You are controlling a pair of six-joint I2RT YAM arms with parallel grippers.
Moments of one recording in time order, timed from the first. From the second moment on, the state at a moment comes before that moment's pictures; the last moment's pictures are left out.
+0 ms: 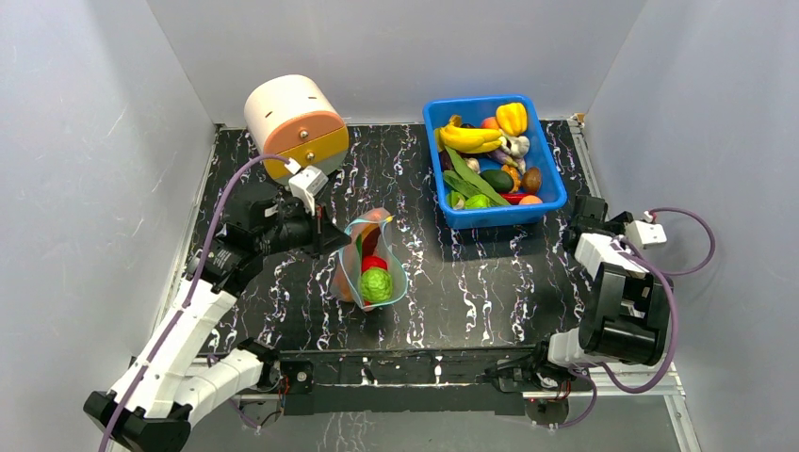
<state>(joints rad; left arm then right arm) -0.45 0.91 1.04 -0.64 0.50 -0.22 -0.28 1.41 0.69 -0.28 1.12 0.95</state>
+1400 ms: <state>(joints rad) -0.47 0.84 0.84 -0.48 0.61 -0.19 -0.40 1.72 0.48 0.60 1.07 0.27</state>
